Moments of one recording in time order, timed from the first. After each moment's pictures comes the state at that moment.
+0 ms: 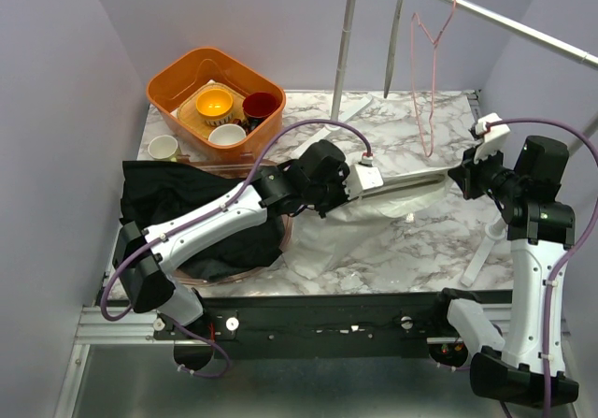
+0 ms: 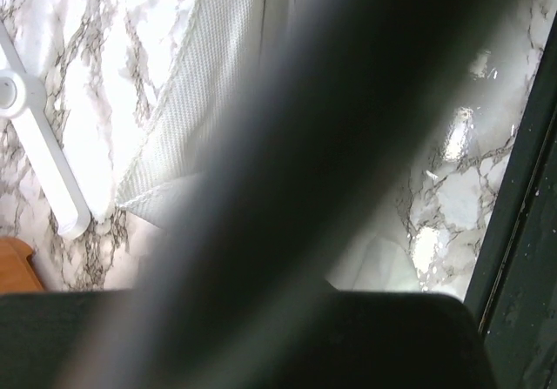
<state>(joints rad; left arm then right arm) -0.97 1.52 1.42 -0.63 0.11 0.34 -0.22 0.89 1.22 -0.87 -0.51 -0.40</state>
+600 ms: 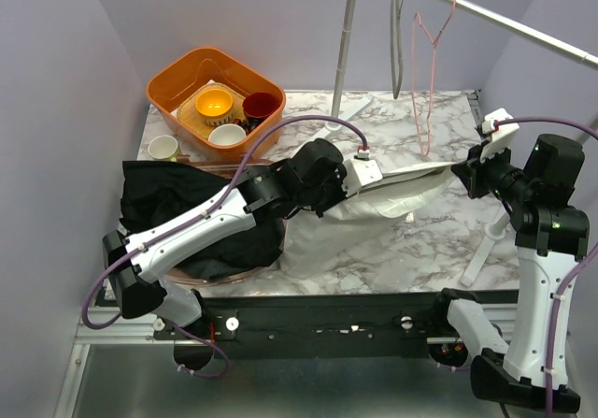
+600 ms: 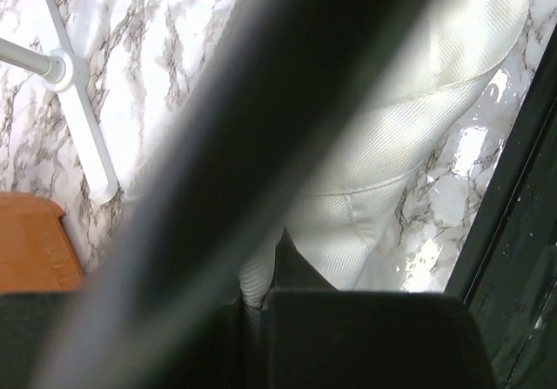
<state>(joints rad) -1.02 1.45 1.52 -0.74 -0.02 0.26 -0.20 0.87 1.34 -0.94 -0.52 -0.41</state>
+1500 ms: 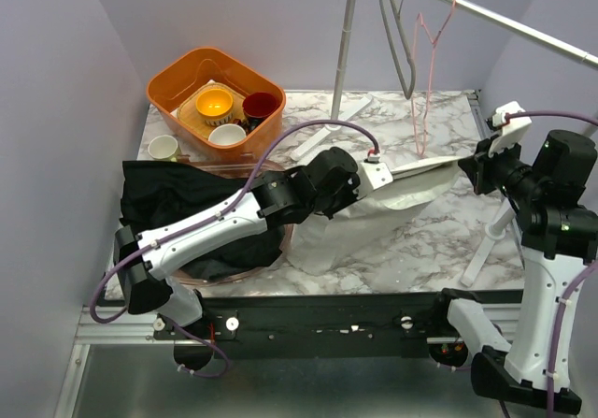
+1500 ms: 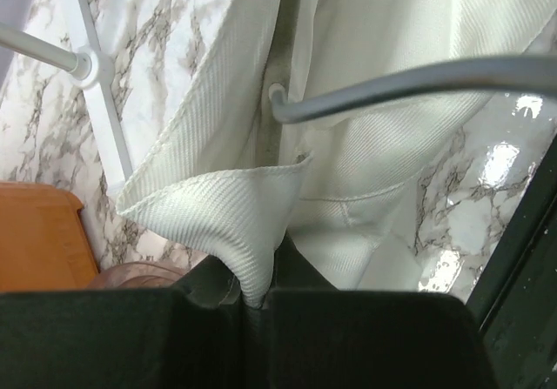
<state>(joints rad) -1.08 1.50 1.54 -0.70 -0.16 0.23 -0.20 0.89 1.45 -0.99 -0.49 -0.36</state>
